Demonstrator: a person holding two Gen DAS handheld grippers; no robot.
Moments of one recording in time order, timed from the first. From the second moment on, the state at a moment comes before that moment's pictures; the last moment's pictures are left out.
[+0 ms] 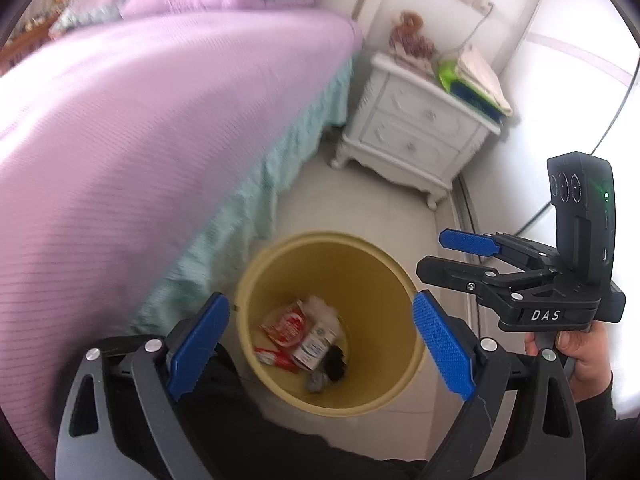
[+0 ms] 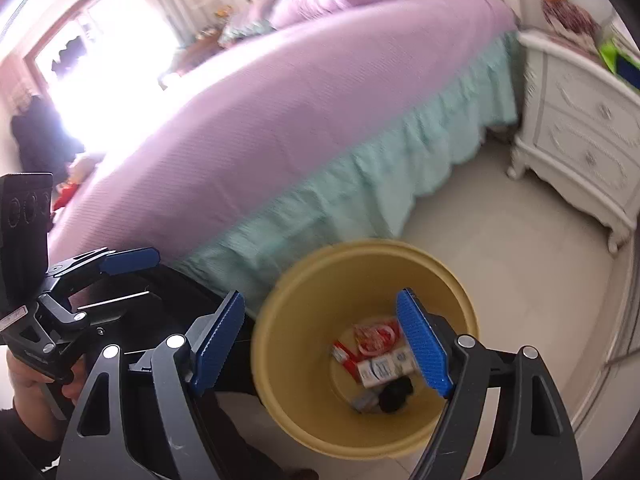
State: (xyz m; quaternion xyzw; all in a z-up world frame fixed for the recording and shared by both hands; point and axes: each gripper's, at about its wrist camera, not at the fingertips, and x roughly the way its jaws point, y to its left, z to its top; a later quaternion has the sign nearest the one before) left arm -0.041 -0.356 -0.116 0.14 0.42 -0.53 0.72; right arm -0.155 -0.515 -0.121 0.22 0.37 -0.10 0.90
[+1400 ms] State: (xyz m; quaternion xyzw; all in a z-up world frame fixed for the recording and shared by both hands) left arm 0.181 0.005 -0.033 -0.02 0.35 0.00 0.94; right arm 0.140 -0.230 -0.027 0.12 0.26 0.26 0.92
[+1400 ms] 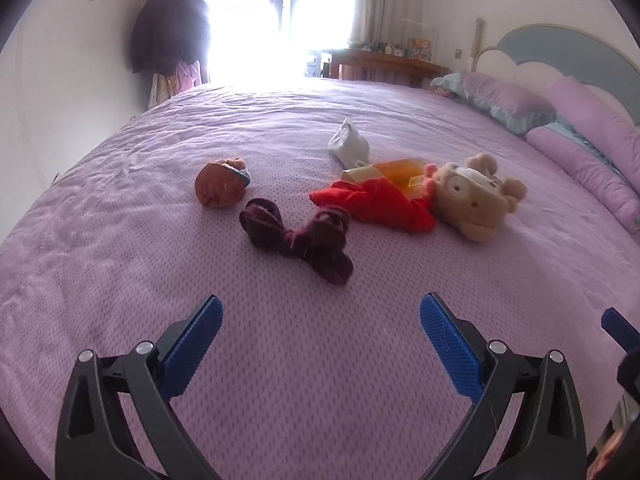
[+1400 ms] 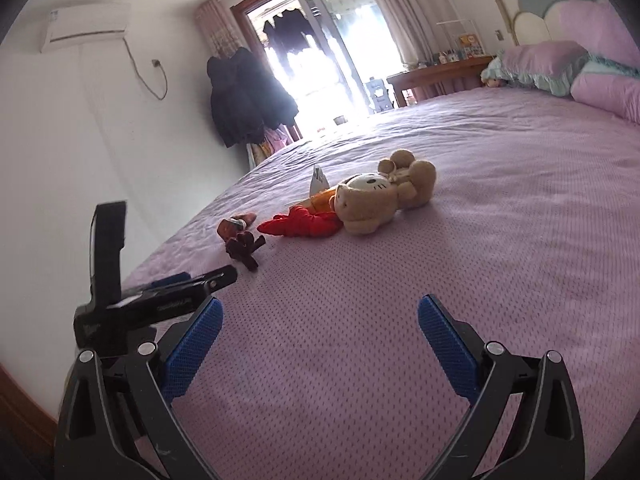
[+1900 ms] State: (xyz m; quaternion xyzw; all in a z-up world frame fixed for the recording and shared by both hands) left arm 0.259 0.017 -0.042 -0.04 0.39 0.01 0.92; right arm 0.183 -0.195 -0.020 0.07 0.29 0.29 0.91
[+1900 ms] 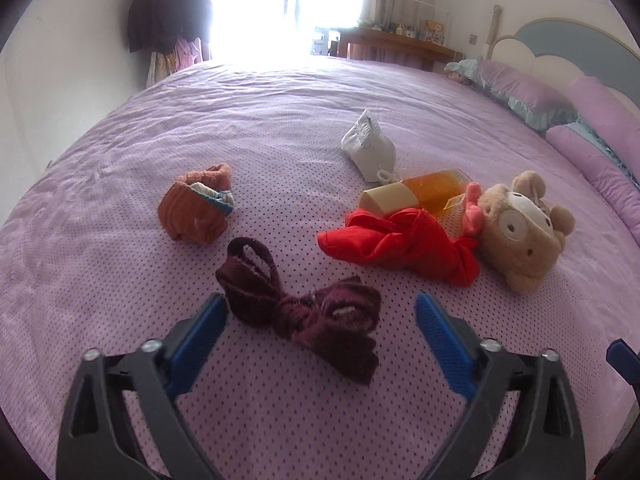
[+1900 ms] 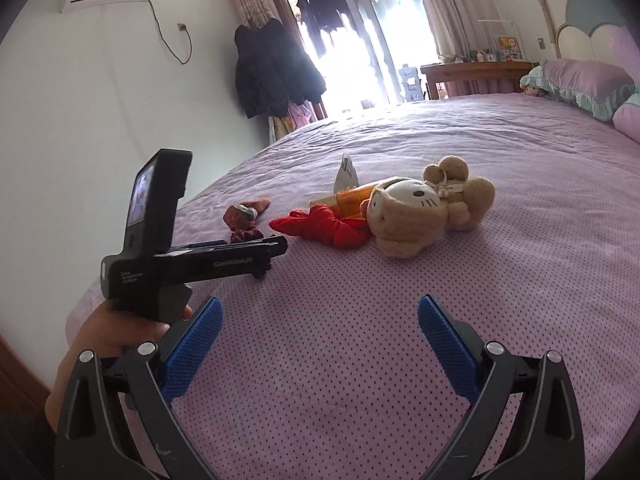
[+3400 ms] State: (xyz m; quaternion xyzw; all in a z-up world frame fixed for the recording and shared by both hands) left arm 0.182 0.069 -0.015 -0.16 0.36 -0.18 0.90; right arm 0.257 -0.127 -0.023 -0.06 0.36 0.30 0.88
